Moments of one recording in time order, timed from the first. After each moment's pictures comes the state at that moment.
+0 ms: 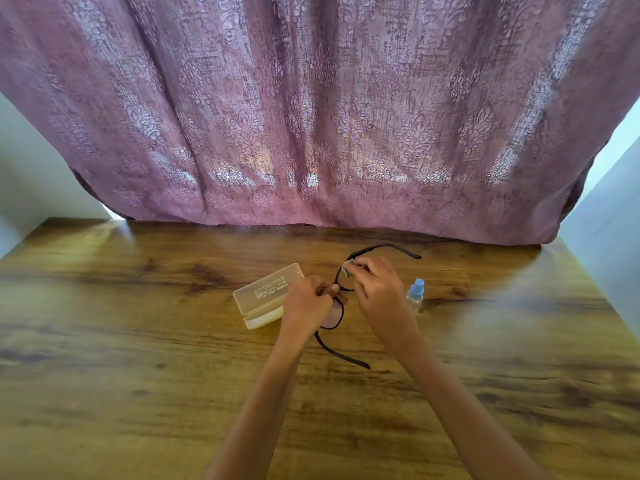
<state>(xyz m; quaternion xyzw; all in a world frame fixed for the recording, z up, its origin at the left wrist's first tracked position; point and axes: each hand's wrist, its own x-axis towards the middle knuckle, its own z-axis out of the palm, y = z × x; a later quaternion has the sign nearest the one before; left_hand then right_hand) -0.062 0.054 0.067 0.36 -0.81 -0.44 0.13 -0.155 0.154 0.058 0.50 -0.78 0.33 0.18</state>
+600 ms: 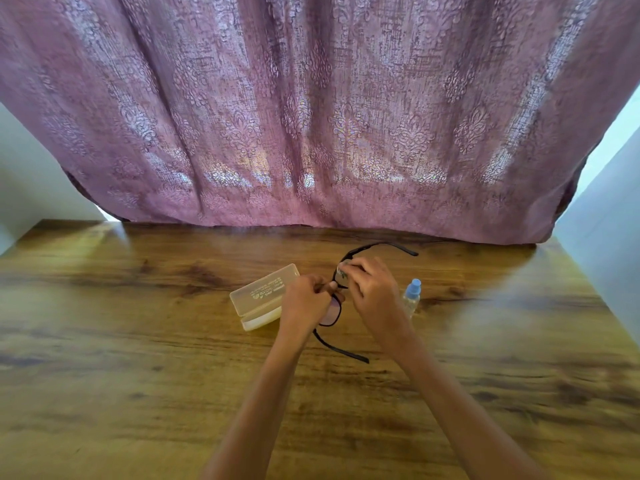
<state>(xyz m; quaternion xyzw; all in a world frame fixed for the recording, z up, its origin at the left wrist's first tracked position) -0.068 0.052 0.066 0.37 -0.80 -0.45 0.14 -0.157 0.149 0.056 0.49 -0.78 0.35 0.16</state>
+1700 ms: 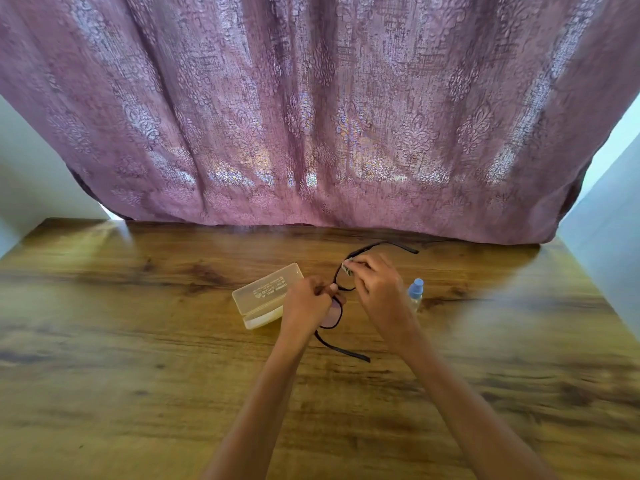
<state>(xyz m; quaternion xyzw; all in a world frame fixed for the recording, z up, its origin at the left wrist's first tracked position) -0.063 0.055 0.059 0.37 -0.79 -0.48 0.14 -0.163 0.152 0.054 0.50 -0.78 0.34 0.16</state>
